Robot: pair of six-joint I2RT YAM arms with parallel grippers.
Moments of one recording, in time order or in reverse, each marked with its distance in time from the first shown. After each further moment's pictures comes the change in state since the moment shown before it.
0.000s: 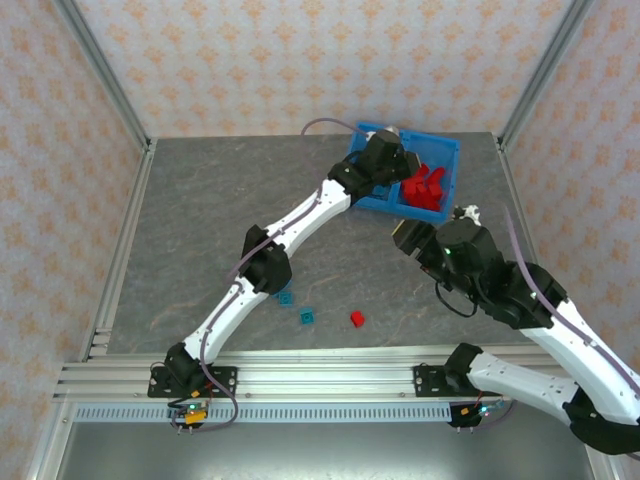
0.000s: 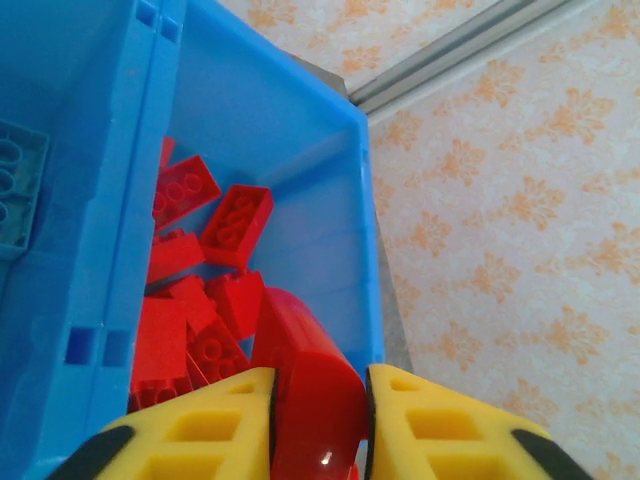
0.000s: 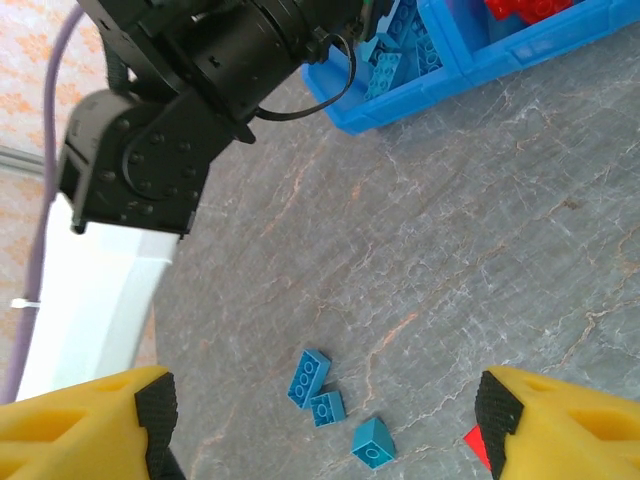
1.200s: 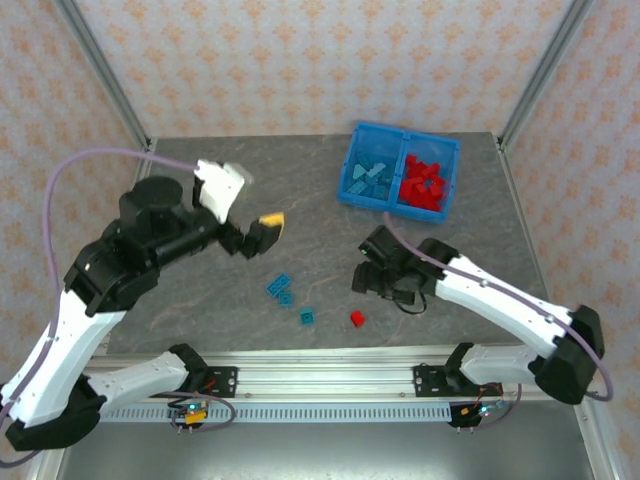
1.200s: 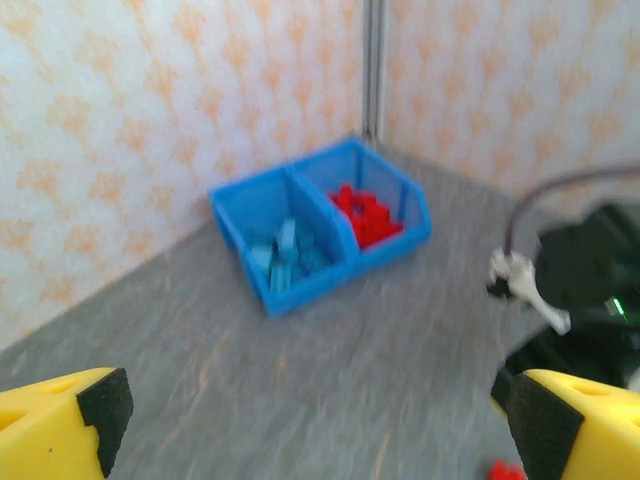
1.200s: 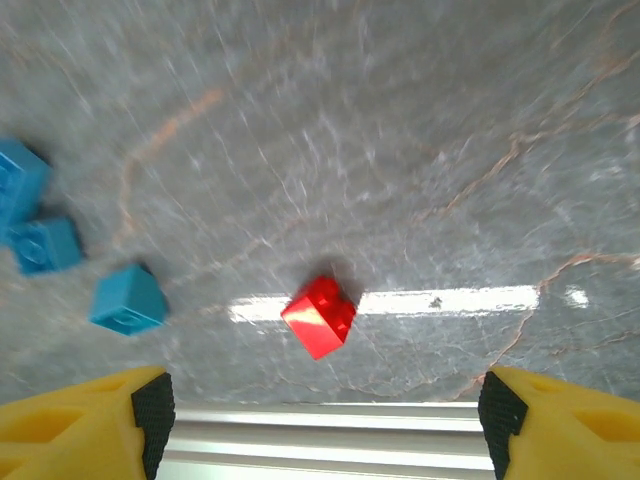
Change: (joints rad) left arm 0.061 -1.727 -1.289 -0.385 0.012 1.065; right arm 0.039 0.432 -0.186 -0.017 -0.294 -0.194
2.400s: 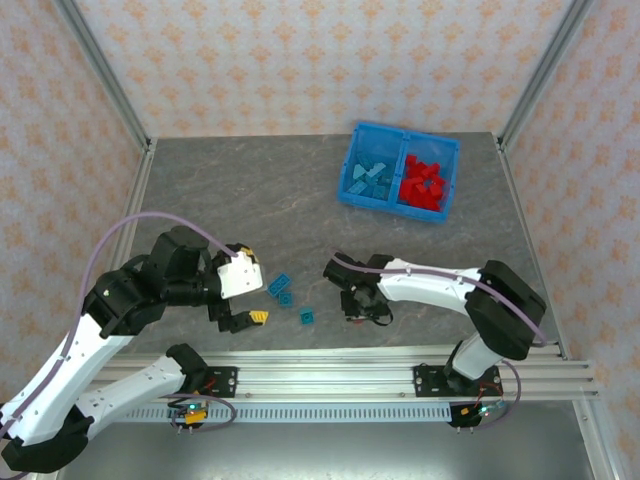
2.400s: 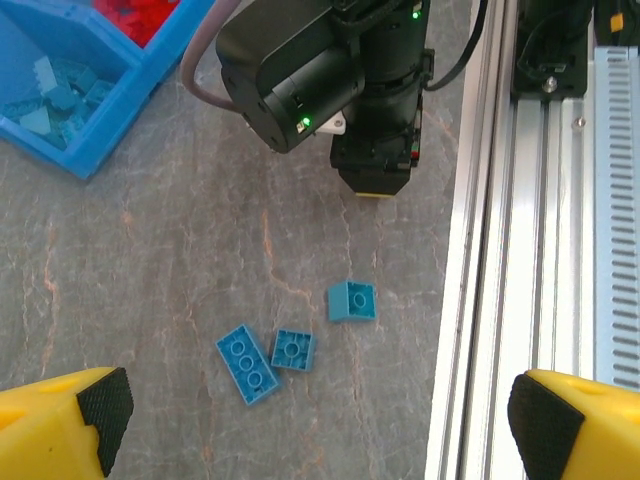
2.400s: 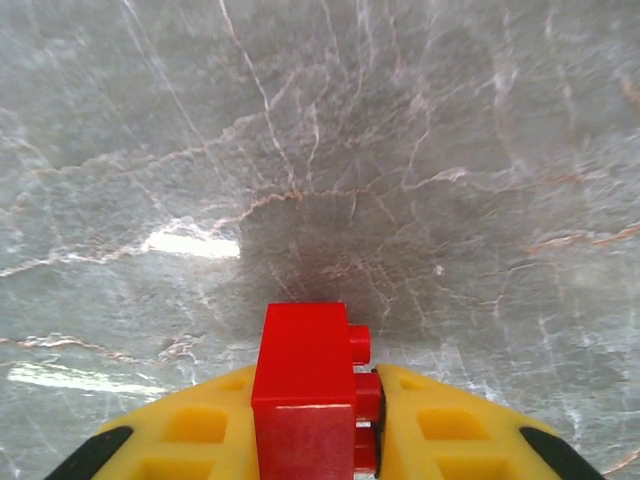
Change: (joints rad) left arm 0.000 -0.175 -0.313 -0.237 0.293 0.434; right arm 0.101 0.316 -0.094 0.216 -0.008 -0.126
